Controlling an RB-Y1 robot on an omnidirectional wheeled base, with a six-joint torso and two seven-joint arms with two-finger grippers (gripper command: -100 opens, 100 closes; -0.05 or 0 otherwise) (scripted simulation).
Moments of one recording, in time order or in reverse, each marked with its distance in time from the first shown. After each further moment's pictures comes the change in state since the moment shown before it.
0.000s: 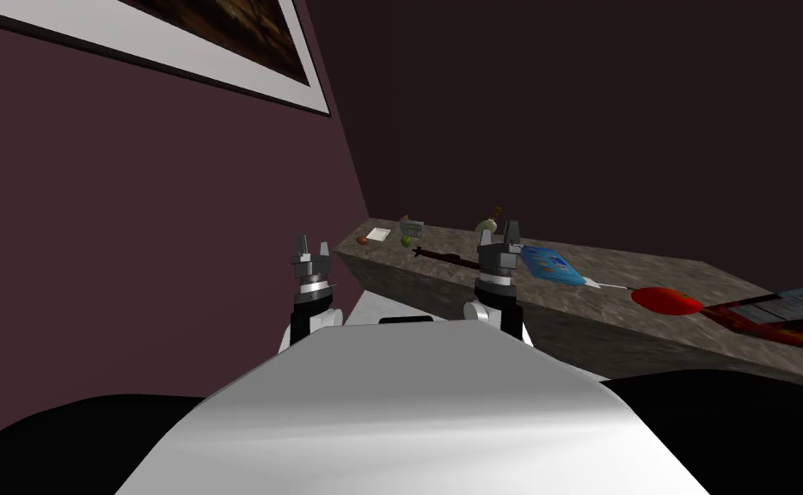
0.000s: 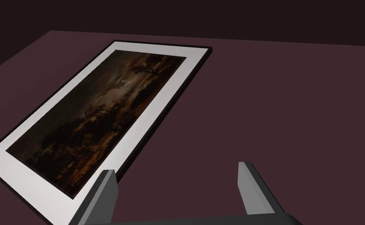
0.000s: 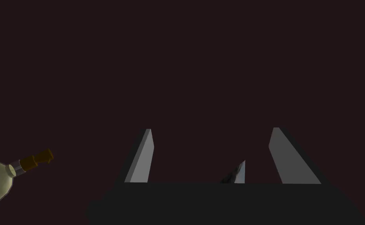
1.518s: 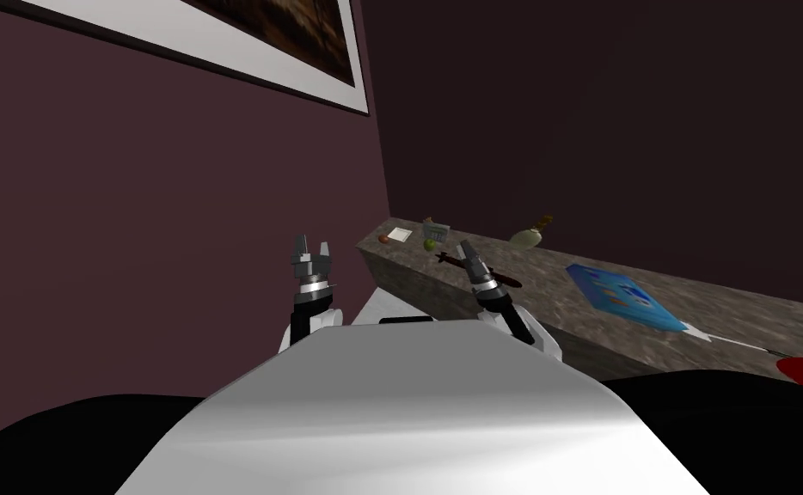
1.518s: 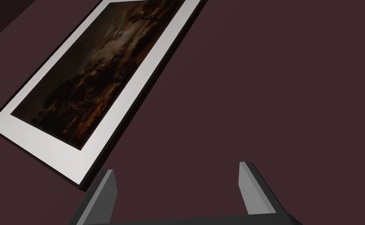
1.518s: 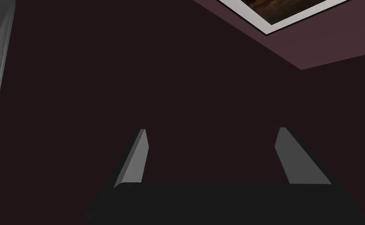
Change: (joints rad) left arm 0.000 0.000 0.000 0.000 0.000 0.000 0.000; right arm -0.011 -0.457 0.070 0.177 0.116 -0.041 0.011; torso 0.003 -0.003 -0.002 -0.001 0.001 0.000
